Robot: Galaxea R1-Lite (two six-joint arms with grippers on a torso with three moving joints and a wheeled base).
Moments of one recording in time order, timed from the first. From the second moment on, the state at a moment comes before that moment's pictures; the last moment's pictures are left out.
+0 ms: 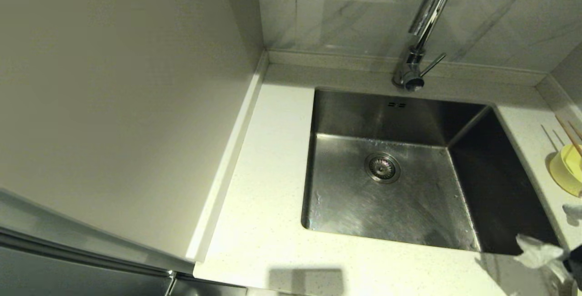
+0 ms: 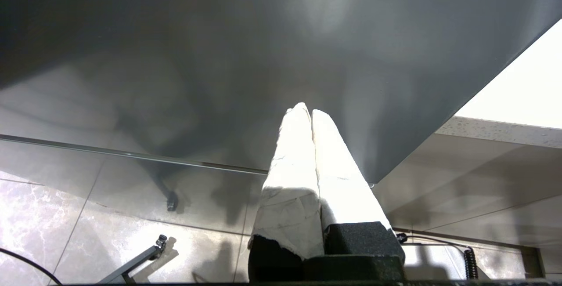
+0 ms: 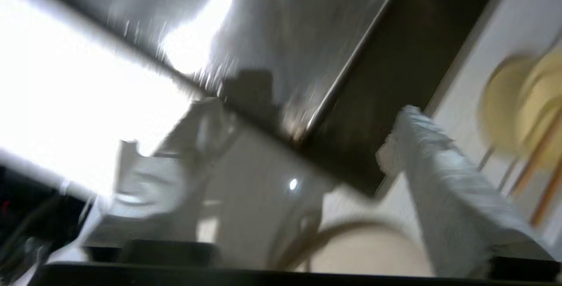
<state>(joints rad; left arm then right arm) 0.00 0.00 0.00 0.00 0.02 -0.02 0.09 1.00 -0.54 0.01 -0.09 -0.43</state>
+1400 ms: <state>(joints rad) 0.00 0.00 0.00 0.00 0.02 -0.02 -0.03 1.79 -1.61 0.12 0.09 0.11</state>
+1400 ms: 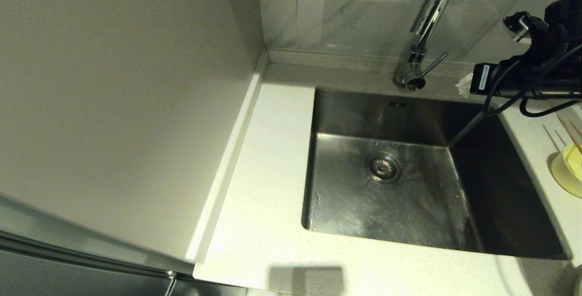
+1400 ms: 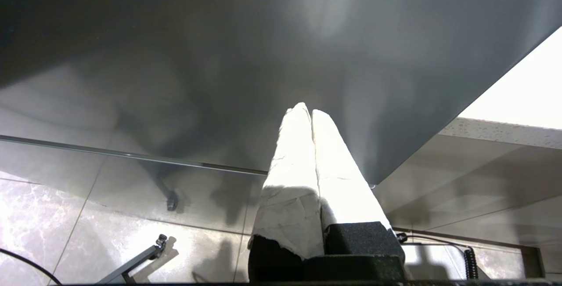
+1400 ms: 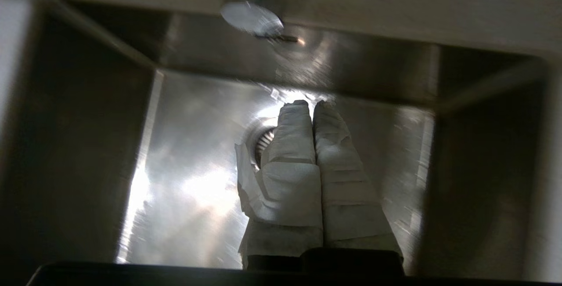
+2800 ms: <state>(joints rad) 0.00 0.00 0.00 0.00 0.02 -0.02 -0.12 2.14 -1.97 -0.31 0.44 0.32</state>
